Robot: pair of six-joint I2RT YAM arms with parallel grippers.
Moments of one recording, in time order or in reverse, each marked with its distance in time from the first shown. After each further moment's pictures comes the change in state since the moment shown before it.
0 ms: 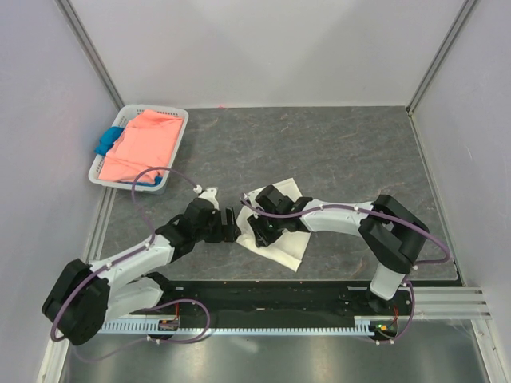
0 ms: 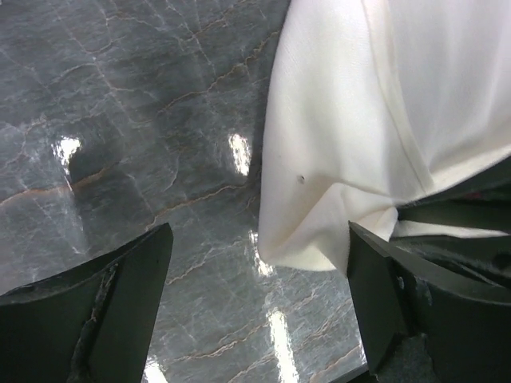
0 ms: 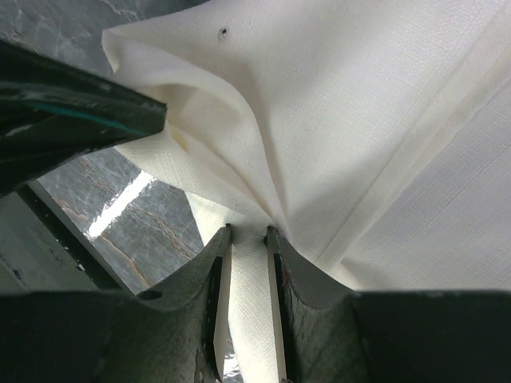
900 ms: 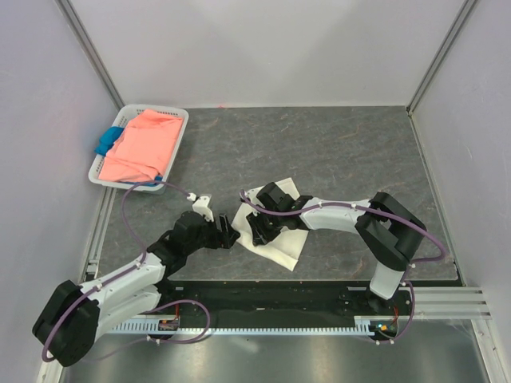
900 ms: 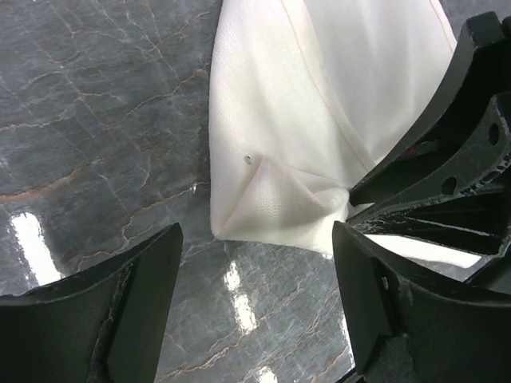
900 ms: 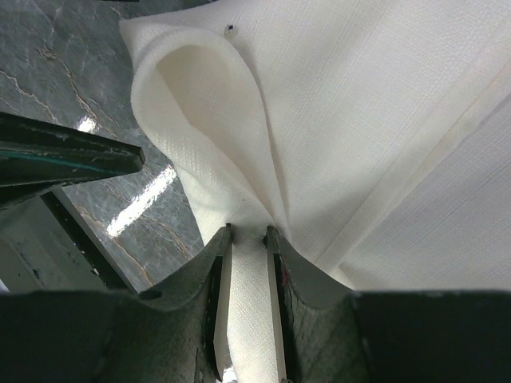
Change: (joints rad) left arm 0.000 -0.219 -0.222 0.234 0.056 0.007; right arm -0.026 0.029 0.000 0.063 -0.089 0.000
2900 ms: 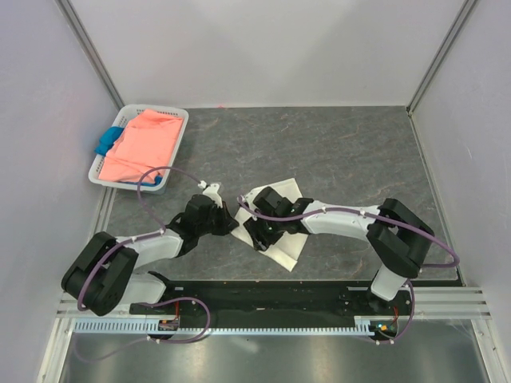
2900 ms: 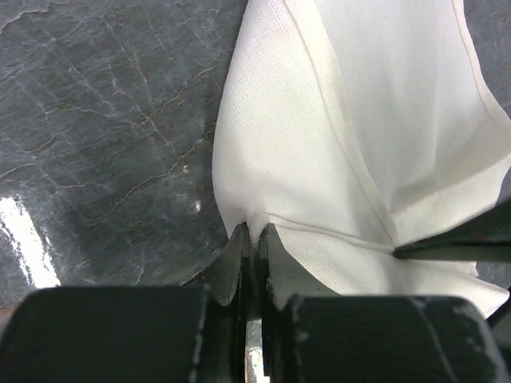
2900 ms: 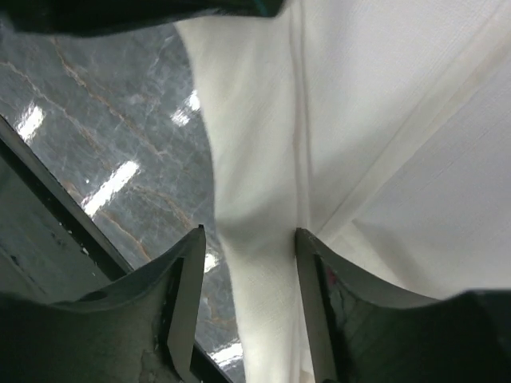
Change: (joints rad) left arm 0.090 0.417 0.130 0.216 0.116 0.030; right arm 0.046 -0.056 0.020 -0.107 0.101 -0.013
